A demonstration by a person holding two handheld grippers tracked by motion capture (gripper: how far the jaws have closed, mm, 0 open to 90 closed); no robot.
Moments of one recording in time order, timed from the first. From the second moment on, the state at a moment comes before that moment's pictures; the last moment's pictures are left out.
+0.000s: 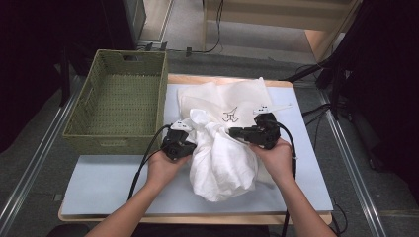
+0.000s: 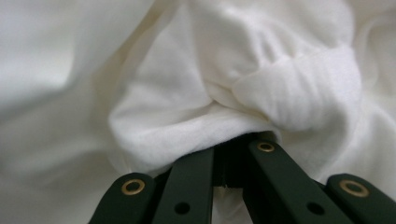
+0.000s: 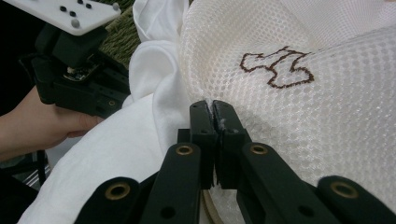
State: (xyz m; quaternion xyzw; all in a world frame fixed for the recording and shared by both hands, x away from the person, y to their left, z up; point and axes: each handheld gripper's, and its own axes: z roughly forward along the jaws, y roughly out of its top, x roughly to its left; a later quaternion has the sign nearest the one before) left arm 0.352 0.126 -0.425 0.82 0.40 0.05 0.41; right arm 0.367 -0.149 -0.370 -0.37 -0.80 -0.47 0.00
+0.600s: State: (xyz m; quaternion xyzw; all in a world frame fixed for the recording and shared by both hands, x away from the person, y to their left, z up) left arm 0.349 0.057 -0.393 0.85 0.30 0.08 0.43; right arm 0.362 -0.153 -0.357 -0.37 -0.78 -0.49 0.00
